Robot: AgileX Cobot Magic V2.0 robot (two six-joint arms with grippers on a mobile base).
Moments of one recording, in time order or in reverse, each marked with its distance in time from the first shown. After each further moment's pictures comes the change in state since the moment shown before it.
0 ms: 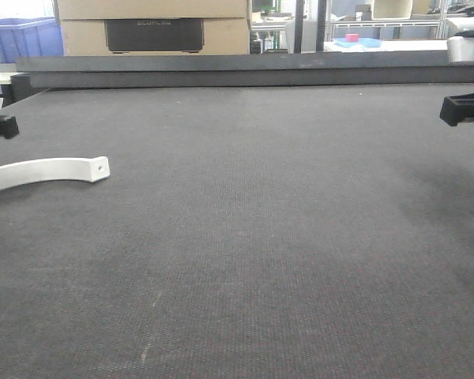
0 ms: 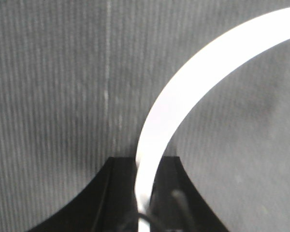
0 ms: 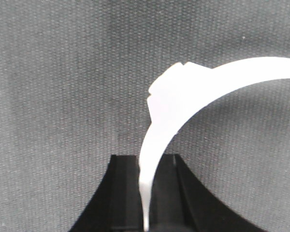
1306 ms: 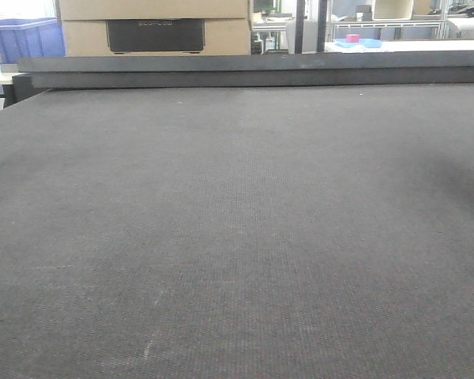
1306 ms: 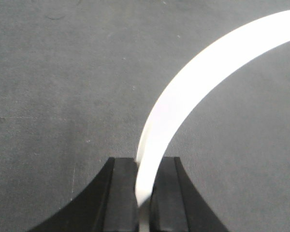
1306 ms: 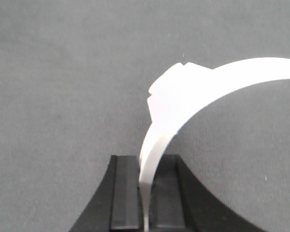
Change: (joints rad) left arm -0.061 -0.716 0.342 -0.170 -0.553 0.130; right arm 0.000 -0.459 0.032 -0.008 -0.316 0.000
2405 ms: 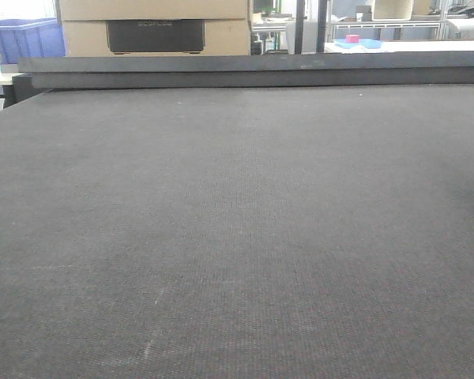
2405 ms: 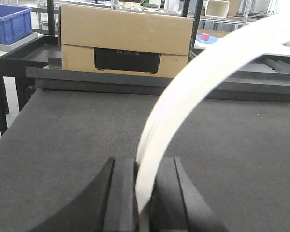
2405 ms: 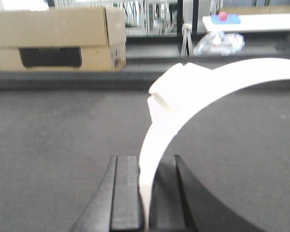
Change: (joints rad) left arm -0.037 -0.542 0.393 0.028 -0.372 0.001; right arm 0.000 -0.512 0.411 -0.008 -0.465 0.000
